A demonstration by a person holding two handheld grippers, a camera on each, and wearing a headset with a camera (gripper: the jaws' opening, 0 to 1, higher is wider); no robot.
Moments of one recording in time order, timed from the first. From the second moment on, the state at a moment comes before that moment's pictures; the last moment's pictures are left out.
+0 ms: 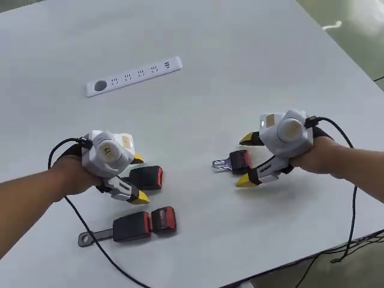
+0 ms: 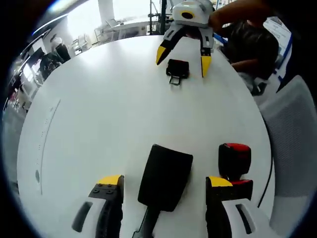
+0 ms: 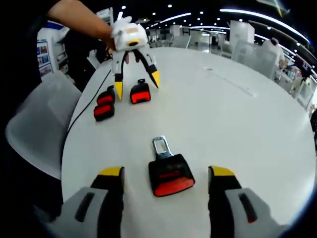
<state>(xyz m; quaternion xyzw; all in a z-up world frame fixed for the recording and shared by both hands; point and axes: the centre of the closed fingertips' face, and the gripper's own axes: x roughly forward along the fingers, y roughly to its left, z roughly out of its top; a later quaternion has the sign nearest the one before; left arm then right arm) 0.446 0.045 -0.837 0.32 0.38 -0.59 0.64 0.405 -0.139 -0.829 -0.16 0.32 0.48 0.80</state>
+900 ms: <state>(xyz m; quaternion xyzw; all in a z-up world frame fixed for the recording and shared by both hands) 0.386 0.099 -0.721 0.07 0.26 -0.40 0.87 0.353 -0.125 -0.759 -0.09 0.22 0.31 0.92</state>
